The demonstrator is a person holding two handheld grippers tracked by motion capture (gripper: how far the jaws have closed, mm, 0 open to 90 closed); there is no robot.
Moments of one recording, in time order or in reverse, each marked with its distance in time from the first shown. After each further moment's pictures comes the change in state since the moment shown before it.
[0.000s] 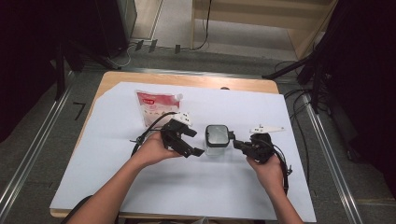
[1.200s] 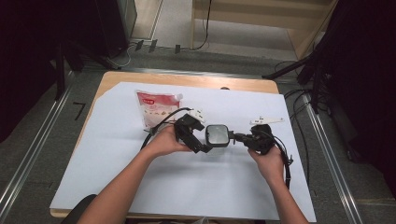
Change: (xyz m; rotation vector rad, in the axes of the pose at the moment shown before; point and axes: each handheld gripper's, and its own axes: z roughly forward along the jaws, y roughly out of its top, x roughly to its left) left arm 0.021 0.017 0.040 0.062 -0.018 0.053; right arm -0.018 0.017 0.010 0.020 -0.039 -0.004
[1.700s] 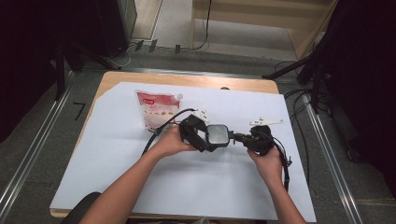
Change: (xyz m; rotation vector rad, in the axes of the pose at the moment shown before) left arm 0.003 0.003 0.015 -0.018 -0.004 0.001; right arm 0.002 -0.003 0.001 -0.017 -0.022 0.008
